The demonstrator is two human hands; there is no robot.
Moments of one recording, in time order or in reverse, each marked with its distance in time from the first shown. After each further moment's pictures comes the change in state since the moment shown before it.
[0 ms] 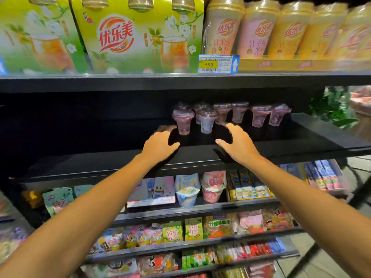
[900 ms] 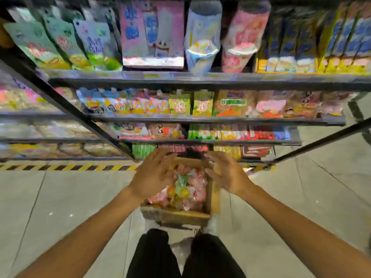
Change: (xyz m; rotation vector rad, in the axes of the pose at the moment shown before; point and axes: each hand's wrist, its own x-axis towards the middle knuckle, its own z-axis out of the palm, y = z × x) left_hand -0.393 -0.062 0.241 -0.121 -0.374 0.128; right_hand -0.368 0.120 0.198 0.001 -0.604 -0.019
